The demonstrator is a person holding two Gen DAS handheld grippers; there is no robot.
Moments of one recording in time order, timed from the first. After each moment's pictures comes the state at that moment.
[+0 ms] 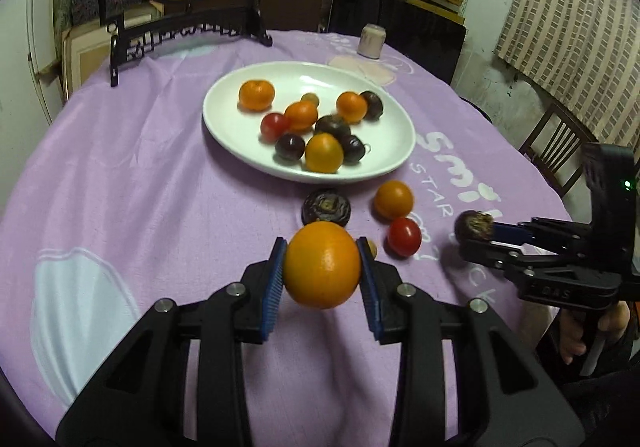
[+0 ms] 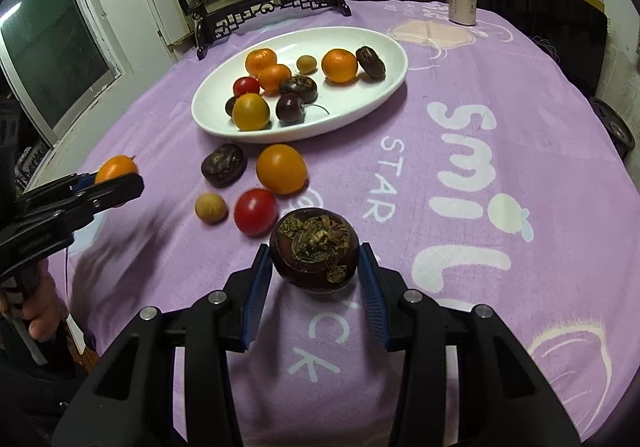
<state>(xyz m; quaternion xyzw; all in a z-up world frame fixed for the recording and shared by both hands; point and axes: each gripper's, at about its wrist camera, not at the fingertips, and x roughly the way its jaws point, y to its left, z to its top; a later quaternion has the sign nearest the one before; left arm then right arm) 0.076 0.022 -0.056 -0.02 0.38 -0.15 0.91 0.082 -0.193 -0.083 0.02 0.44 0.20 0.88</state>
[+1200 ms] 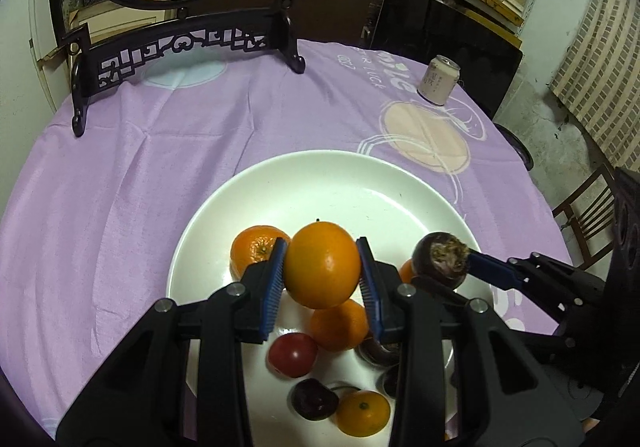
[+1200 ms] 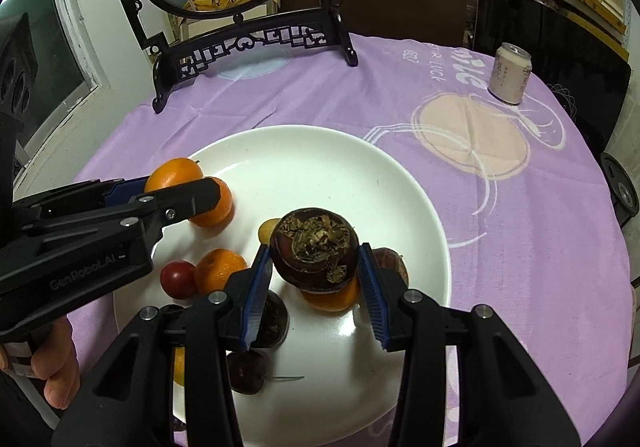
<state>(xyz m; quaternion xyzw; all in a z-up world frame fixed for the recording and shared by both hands) 0.301 0.006 -0.037 -0.07 0.42 -0.09 0.90 0.288 -0.135 -0.052 -0.02 0.43 0.18 0.88</state>
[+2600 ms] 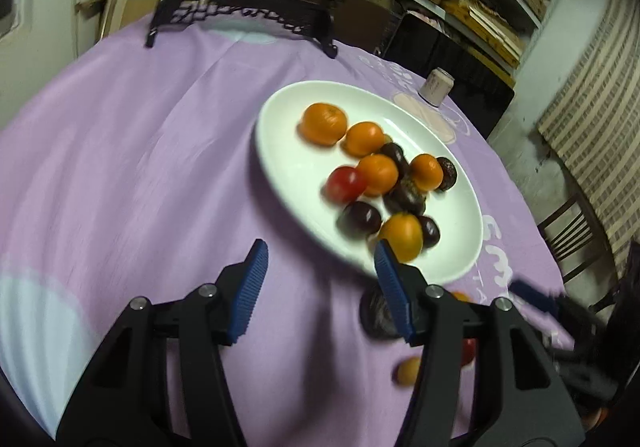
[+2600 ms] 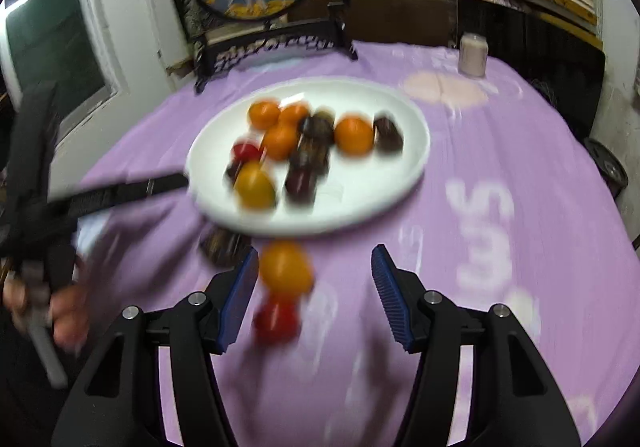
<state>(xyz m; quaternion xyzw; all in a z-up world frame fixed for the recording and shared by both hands) 0.155 0.068 -0.079 -0.16 0.38 -0.08 0.91 0.115 -0.164 -0.069 -0.01 0.38 0.18 0.91</state>
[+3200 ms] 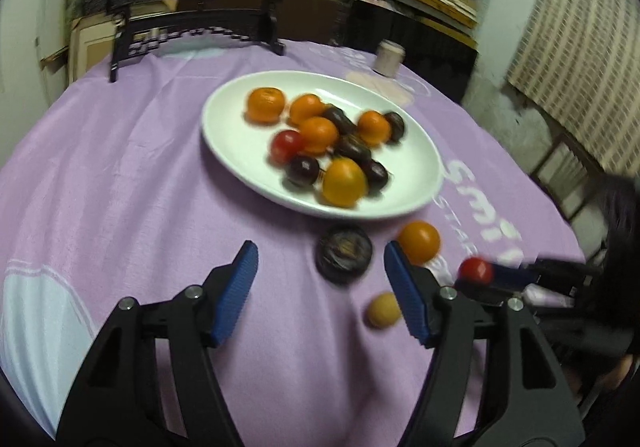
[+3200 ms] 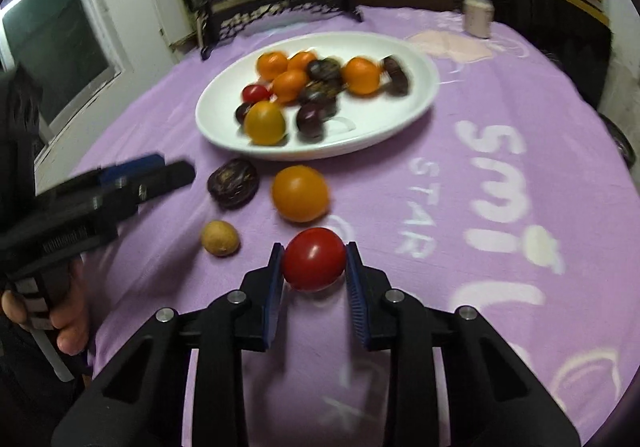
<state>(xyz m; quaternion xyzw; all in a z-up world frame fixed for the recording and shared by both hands) 0.113 0.021 -0.080 -0.05 0.37 -0.14 0.92 0.097 -0.169 -0.087 0.01 0.43 0.19 0.89</state>
